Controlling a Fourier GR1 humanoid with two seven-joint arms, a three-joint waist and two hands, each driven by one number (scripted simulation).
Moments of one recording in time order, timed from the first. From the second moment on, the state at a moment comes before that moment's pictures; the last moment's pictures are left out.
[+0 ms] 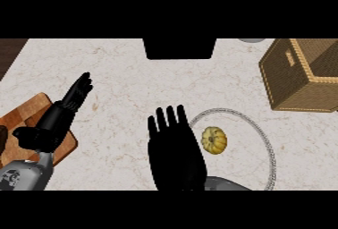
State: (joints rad) left arm -0.17 0.45 -0.21 -1.55 0.20 0.05 -0.04; right arm -0.63 -0.03 0.77 -1.80 0.83 0.89 1.00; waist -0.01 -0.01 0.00
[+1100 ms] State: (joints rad) left arm -0.16 0.38 -0.14 -1.58 0.13 -0.02 -0.01; right arm -0.40 -0.19 0.76 -1.77 1.13 0.73 0.82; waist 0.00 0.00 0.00
